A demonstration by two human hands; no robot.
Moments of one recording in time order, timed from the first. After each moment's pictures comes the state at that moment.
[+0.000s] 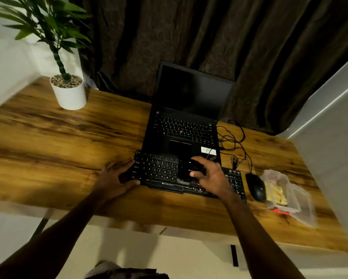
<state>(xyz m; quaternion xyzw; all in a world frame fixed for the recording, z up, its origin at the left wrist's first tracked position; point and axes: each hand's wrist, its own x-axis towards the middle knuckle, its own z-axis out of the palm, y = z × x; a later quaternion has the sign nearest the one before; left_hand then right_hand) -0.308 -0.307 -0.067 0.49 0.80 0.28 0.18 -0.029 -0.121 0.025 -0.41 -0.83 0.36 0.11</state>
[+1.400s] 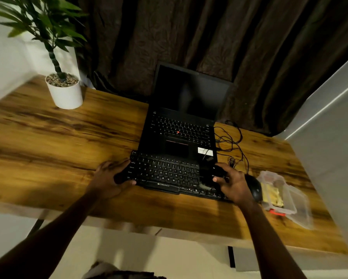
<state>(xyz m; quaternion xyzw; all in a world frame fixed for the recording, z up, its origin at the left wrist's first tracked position) -0.314 -0.303 -0.086 0.51 0.80 0.26 0.17 0.048 -0.095 0.023 -0.44 -0.83 0.29 0.16</state>
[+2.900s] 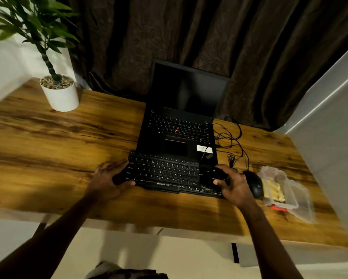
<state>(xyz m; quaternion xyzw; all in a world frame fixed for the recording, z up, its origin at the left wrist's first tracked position) -0.311 -0.305 -0.075 0.52 0.79 0.28 0.14 0.057 -0.104 0.017 -0.44 -0.83 0.30 0.17</state>
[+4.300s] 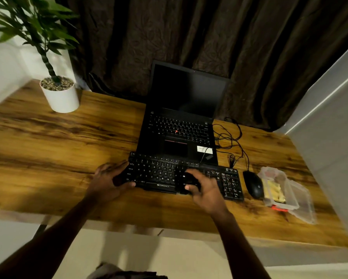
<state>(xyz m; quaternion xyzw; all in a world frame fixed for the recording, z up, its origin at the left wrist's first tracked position) -0.315 -0.302 -0.086 0.51 0.81 0.25 0.16 -0.003 -0.156 -0.005 -0.40 -0.85 0.32 0.14</state>
